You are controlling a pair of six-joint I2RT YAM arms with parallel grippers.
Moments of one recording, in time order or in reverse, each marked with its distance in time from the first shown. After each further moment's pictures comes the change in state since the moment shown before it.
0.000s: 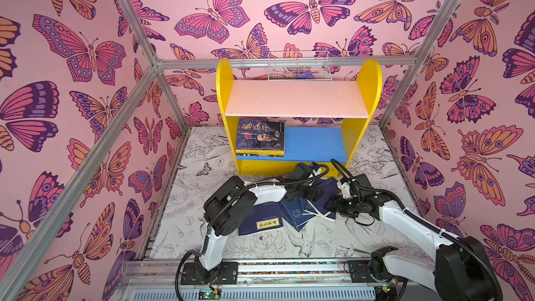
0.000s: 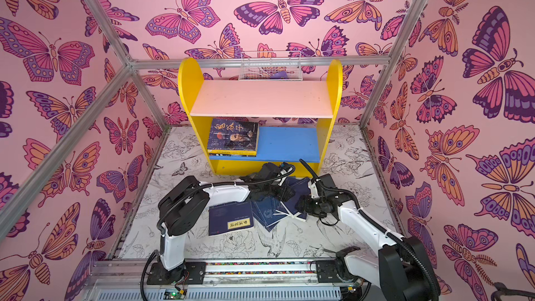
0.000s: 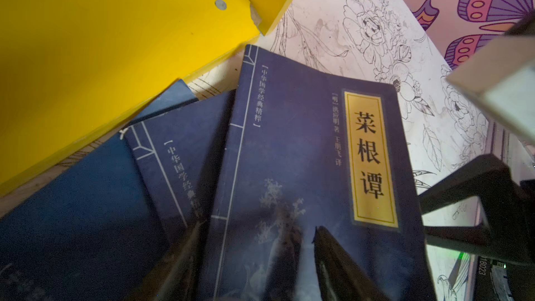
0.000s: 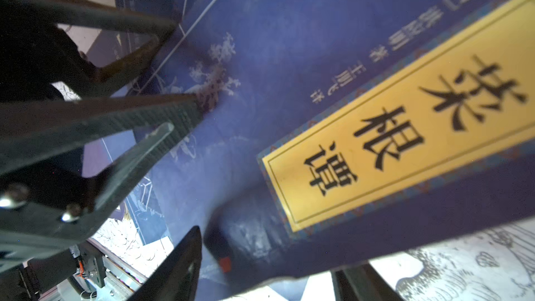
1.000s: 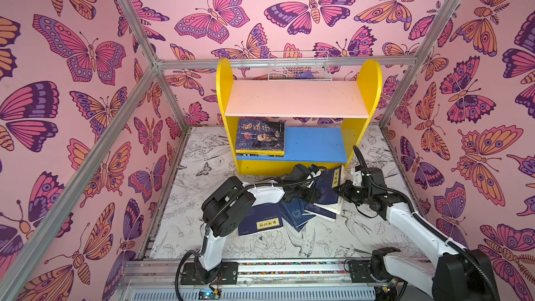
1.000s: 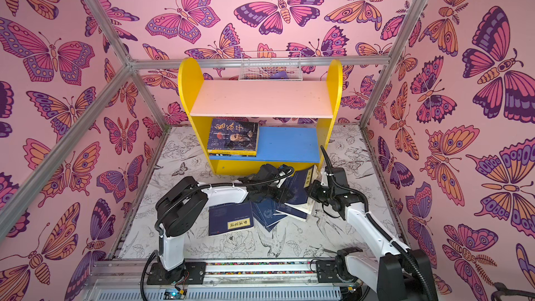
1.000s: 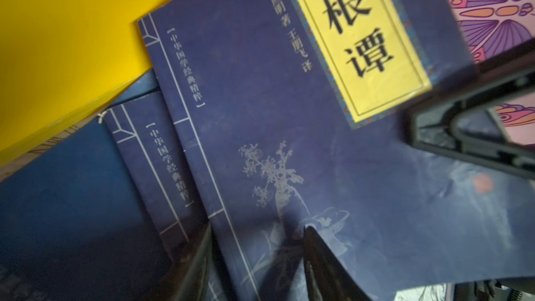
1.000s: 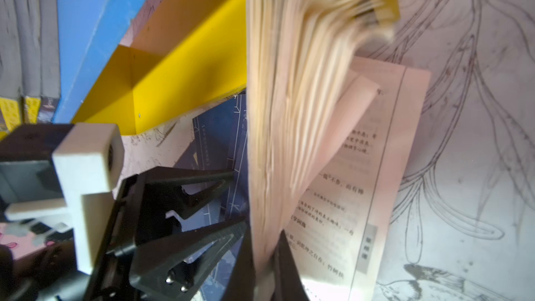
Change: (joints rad) left arm 0.013 -0.024 -0.050 0.029 0.075 0.007; right arm -0.147 -0.064 0.004 0.193 -0.037 0.174
